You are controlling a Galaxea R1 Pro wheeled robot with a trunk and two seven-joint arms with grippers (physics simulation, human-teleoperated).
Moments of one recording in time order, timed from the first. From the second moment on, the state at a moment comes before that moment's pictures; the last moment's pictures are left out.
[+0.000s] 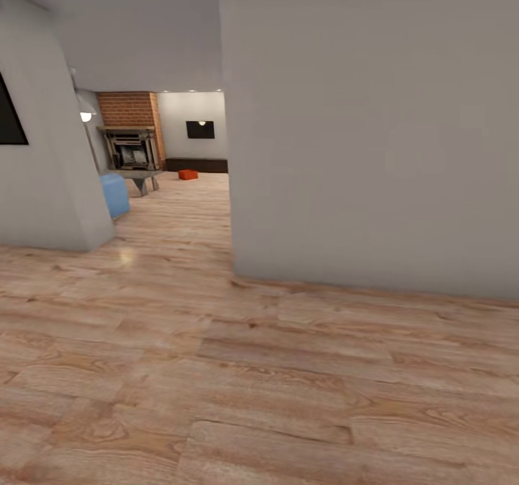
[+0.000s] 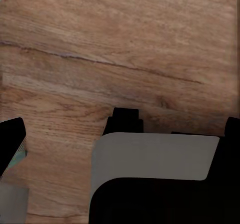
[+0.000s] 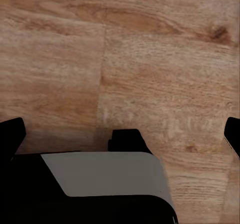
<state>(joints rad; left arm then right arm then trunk) -0.30 0.00 0.00 0.00 0.06 0.08 0.09 -0.28 0.13 0.49 0.03 -0.44 -0.09 -0.26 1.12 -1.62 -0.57</state>
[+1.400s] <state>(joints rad) -0.30 0.00 0.00 0.00 0.06 0.08 0.09 -0.28 0.13 0.49 0.03 -0.44 -0.09 -0.26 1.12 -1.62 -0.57</state>
